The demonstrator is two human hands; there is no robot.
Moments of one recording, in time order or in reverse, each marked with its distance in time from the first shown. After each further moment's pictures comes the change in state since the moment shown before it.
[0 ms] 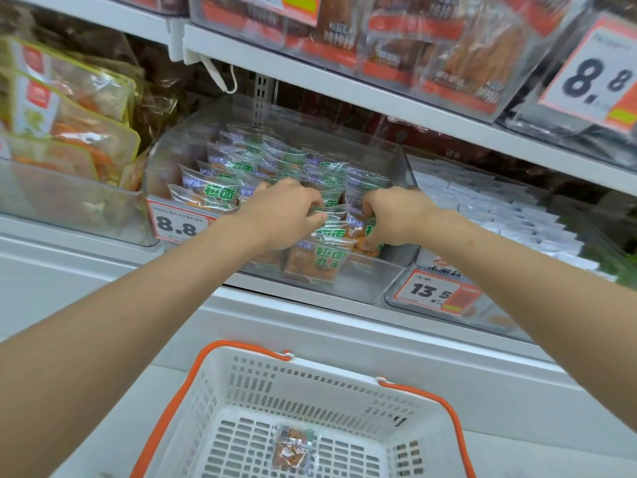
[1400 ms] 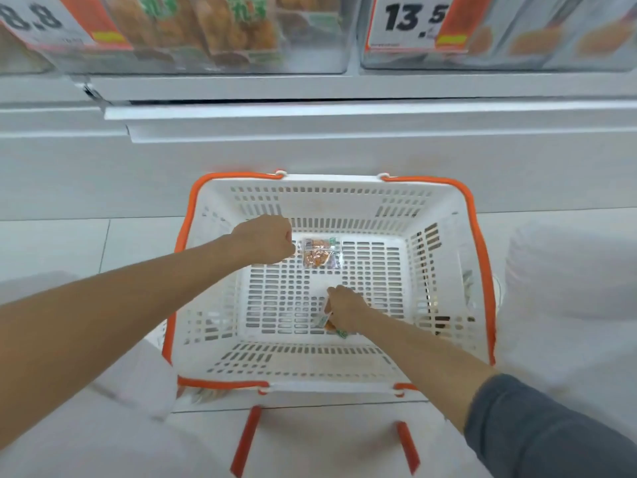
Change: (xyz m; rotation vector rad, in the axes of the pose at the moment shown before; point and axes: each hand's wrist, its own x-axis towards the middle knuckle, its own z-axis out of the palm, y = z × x) left_hand -0.168 0.035 0.202 -0.005 -0.840 -0.271; right_hand -0.212 -0.202 0.413 0.772 -0.807 0.018
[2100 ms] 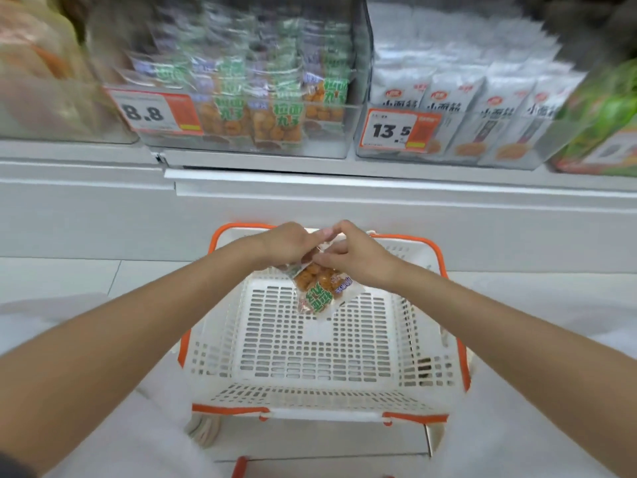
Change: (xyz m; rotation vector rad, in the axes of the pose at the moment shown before) left_hand -0.063 0.039 -0.071 -0.502 0.032 0.138; right_hand -0.184 -0.076 -0.193 0.621 0.388 -0.371
